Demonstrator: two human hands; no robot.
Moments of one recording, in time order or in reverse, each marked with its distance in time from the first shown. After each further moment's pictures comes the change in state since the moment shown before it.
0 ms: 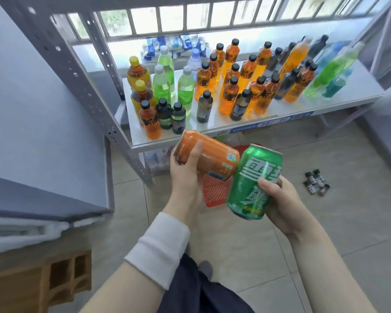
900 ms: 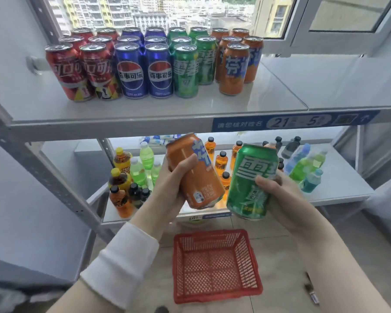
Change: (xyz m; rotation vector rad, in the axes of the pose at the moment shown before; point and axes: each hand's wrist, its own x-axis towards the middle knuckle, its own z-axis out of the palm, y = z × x) left_hand 0.028 0.035 0.244 0.229 -0.271 0.231; right_hand 0.091 -0.254 -0.128 -0.168 -0.283 -0.221
